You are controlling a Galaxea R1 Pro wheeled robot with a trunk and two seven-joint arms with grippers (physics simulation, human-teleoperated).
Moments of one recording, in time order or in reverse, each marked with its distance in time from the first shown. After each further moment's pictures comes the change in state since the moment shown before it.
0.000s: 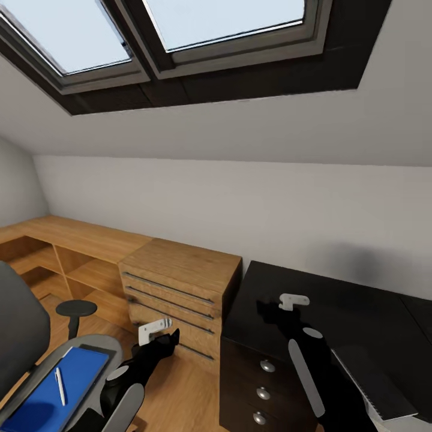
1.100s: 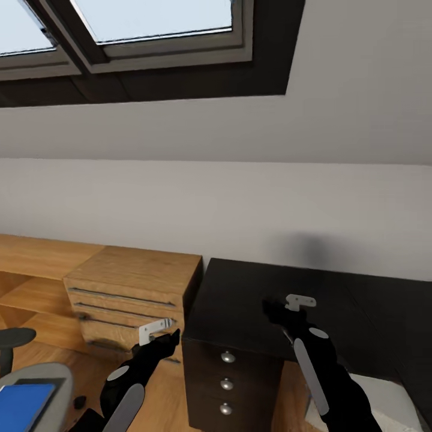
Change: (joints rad) left arm 0.001 0.000 -0.003 -0.004 -0.001 -0.001 0.000; right arm 0.000 -0.003 -0.049 0.007 -0.001 -0.001 0.001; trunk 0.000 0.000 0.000
